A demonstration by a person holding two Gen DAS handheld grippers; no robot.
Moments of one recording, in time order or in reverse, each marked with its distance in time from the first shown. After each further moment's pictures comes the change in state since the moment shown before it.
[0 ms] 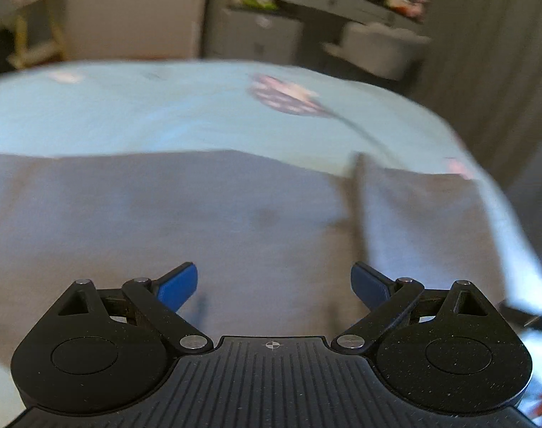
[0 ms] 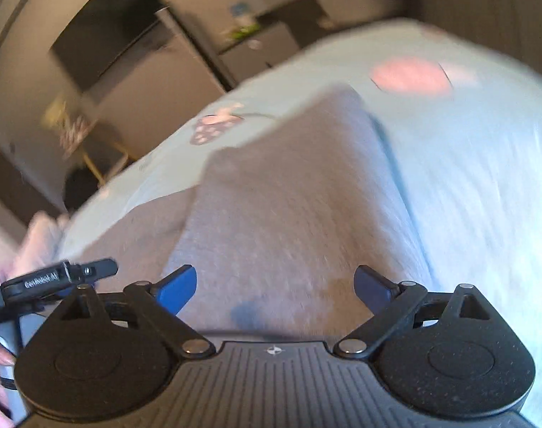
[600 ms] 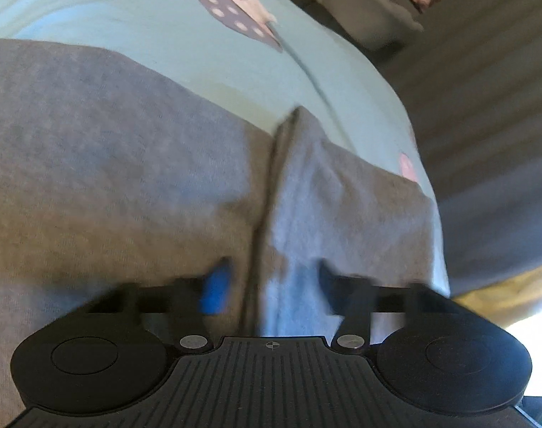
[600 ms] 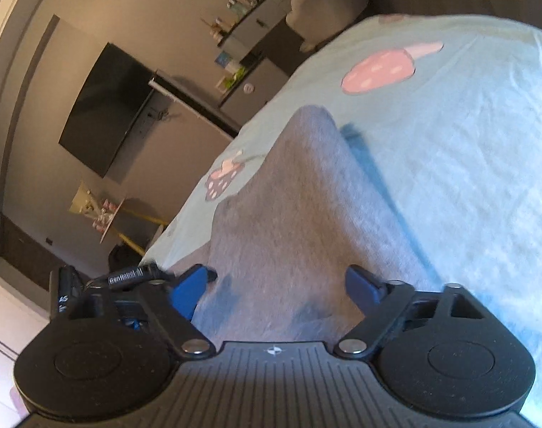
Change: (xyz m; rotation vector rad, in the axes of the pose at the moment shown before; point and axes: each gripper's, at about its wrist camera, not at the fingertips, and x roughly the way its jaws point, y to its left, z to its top) left arm 0.089 -0.016 0.020 -0.265 0.254 -0.286; right arm -0.014 -0.039 -0.004 0.216 -0.155 0.141
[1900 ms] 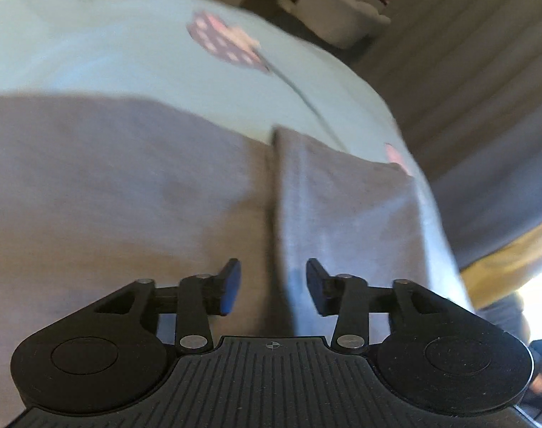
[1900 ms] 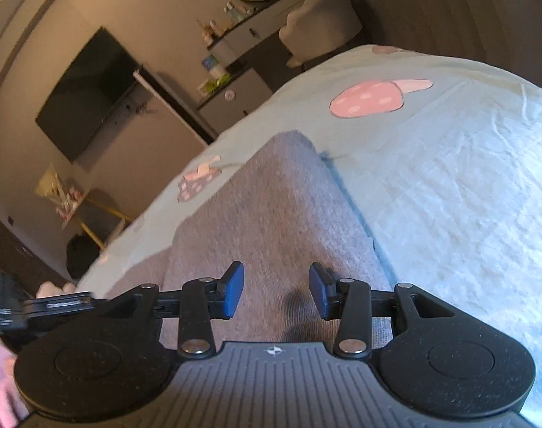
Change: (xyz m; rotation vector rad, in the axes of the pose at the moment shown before) left arm -0.039 0.016 -0.006 0.136 -0.047 -0.017; right arm -0.012 0.022 -0.005 -0.111 -0.039 -0.135
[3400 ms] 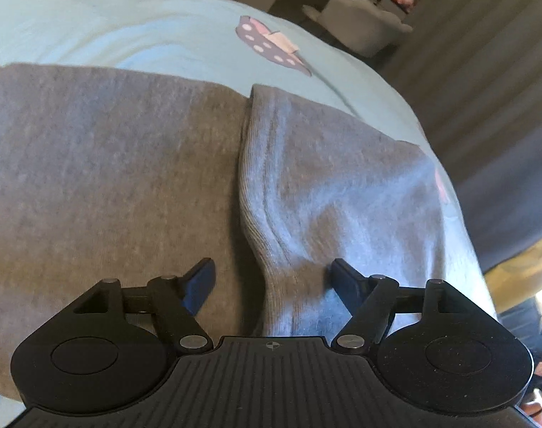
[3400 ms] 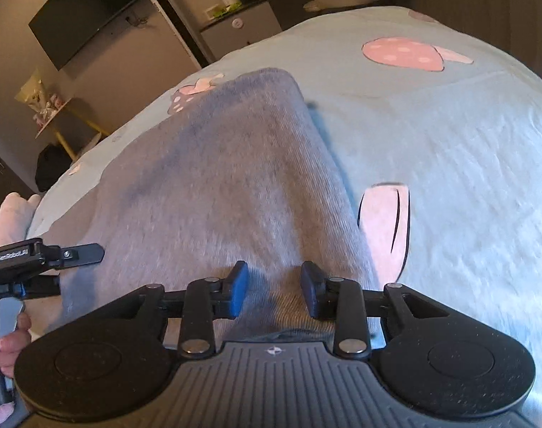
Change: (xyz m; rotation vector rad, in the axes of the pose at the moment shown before) left arm -0.046 0.037 -0.036 0.002 -0.055 0.100; right arm 0.042 0.047 -0.018 -0.221 0.225 -0.128
